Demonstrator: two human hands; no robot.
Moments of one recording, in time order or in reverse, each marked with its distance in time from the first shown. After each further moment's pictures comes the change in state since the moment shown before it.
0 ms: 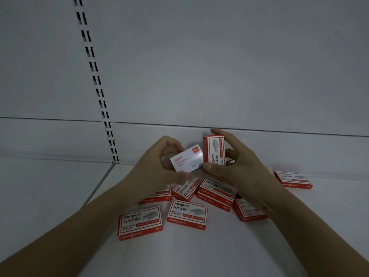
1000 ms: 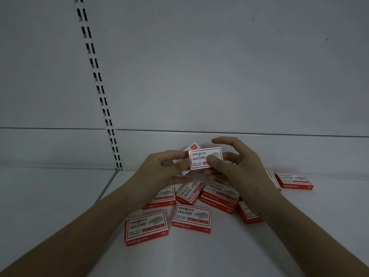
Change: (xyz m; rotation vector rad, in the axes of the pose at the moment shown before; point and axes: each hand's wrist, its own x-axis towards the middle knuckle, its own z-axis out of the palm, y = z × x) left_hand 0.000 0.005 0.002 -0.300 -0.064 -0.087; right_hand -0.006 -0.006 0.013 0.238 0.149 -0.038
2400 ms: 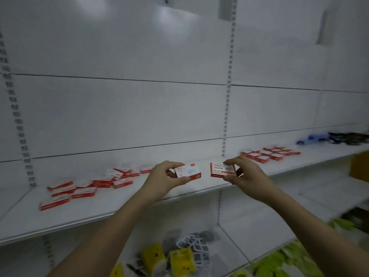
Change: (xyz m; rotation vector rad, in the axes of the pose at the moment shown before) left_hand -0.186 0.071 0.318 0.431 -0.192 0.376; right_hand -0.374 -0.111 -0.280 -1.023 0.417 -0.131
